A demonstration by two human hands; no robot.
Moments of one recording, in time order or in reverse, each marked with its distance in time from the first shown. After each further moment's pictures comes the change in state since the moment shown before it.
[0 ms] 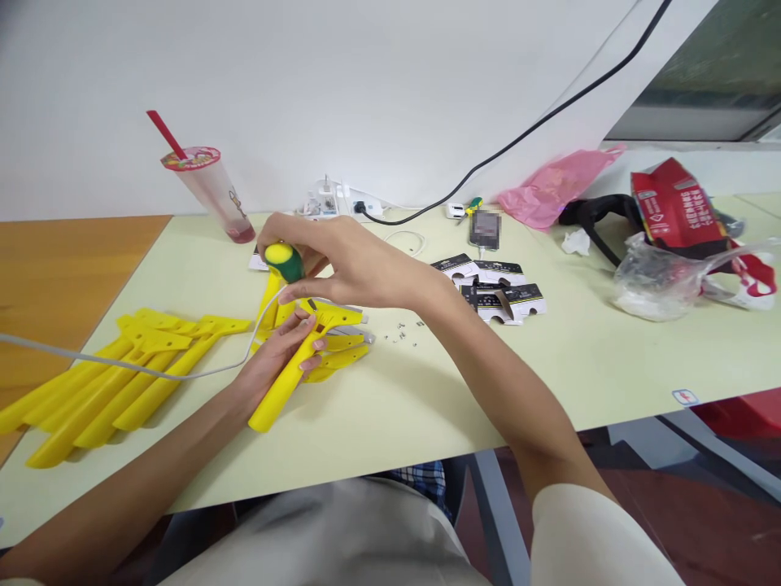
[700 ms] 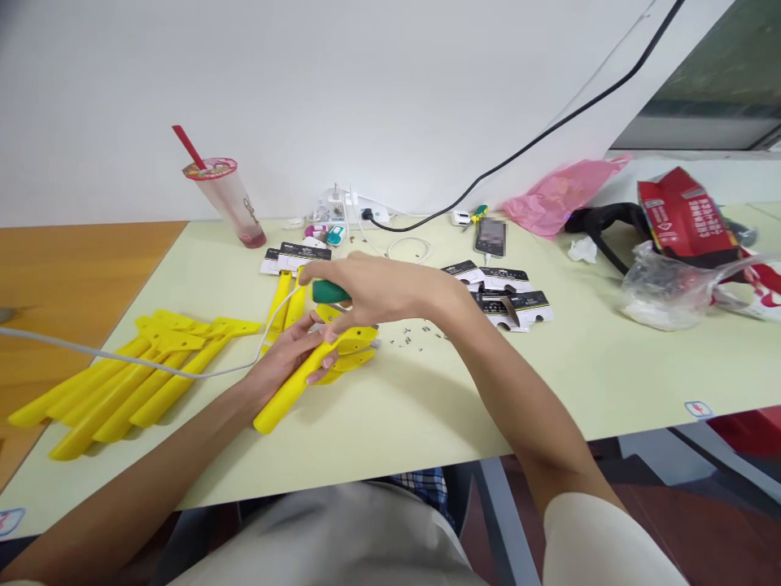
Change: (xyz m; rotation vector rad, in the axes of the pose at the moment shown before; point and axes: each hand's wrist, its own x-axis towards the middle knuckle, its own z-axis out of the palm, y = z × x) left_hand -0.003 0.004 -0.003 0.215 -0.200 -0.007; right_hand -0.003 -0.007 -0.008 -0.060 -0.362 0.229
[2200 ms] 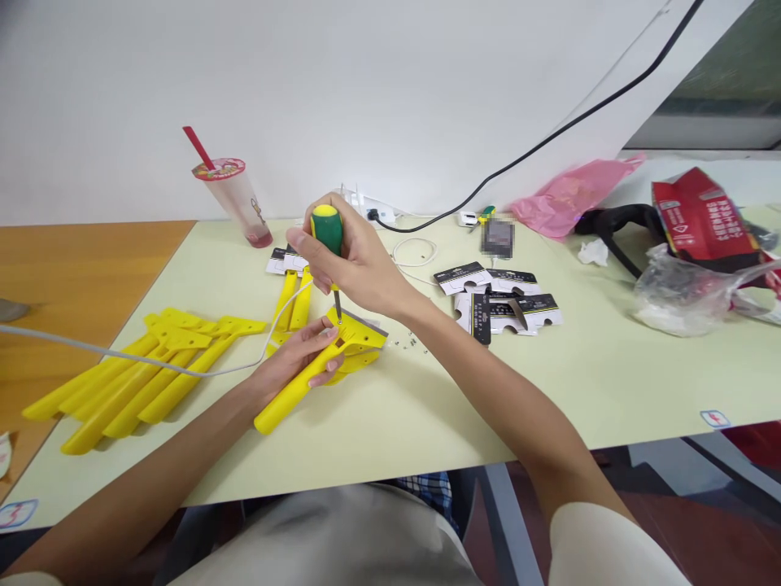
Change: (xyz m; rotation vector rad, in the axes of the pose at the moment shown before) left_hand 0.003 -0.006 -0.006 -0.090 -0.019 -0.049; right_hand 0.040 -0.004 0.042 0.909 0.683 -0.166
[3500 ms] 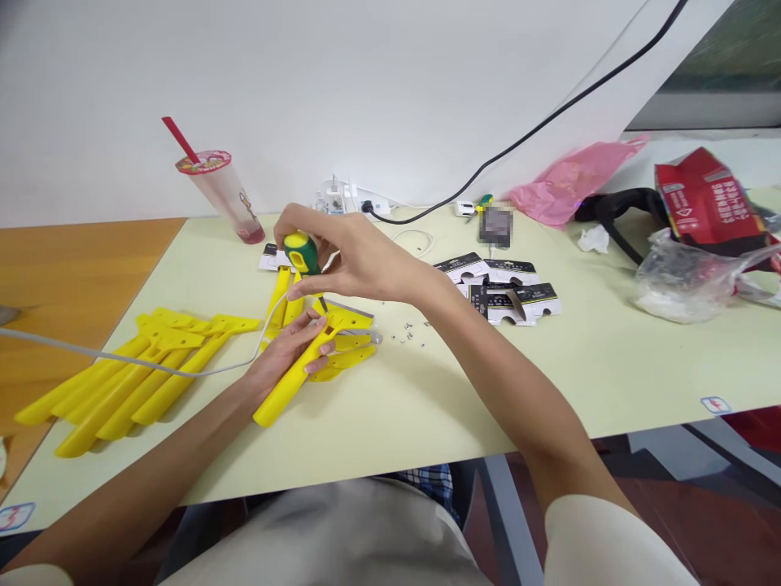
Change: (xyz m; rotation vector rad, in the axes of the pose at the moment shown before) left_hand 0.003 0.002 -0.006 0.017 0.096 0.023; right_hand 0.000 -0.015 -0.042 -0.674 -0.361 -0.080
